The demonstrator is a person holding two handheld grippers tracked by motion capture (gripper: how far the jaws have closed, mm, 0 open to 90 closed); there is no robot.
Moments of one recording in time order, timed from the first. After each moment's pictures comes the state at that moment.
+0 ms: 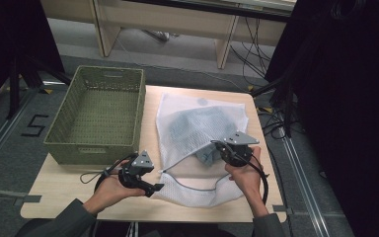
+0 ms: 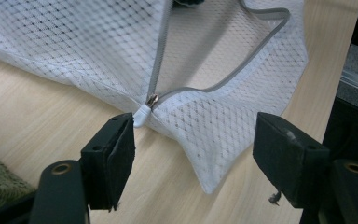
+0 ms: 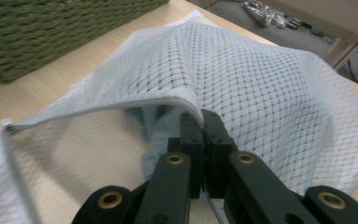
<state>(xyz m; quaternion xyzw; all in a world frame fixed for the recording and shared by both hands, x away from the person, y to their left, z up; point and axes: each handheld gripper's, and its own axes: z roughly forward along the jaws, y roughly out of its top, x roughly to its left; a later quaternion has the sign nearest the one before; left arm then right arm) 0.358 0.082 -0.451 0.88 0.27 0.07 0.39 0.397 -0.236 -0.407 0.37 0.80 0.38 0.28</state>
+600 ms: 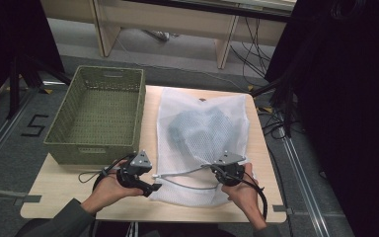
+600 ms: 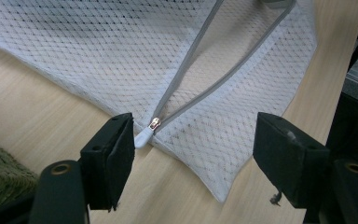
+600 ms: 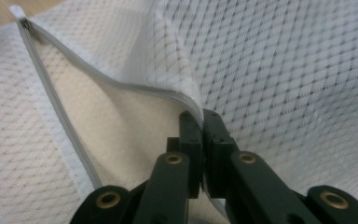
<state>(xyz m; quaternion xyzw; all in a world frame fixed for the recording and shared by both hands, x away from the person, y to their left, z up) 0.360 0.087 -0.452 0.88 0.27 0.08 0.38 0.374 -0.230 -0.456 0.34 0.87 0.29 0.22</state>
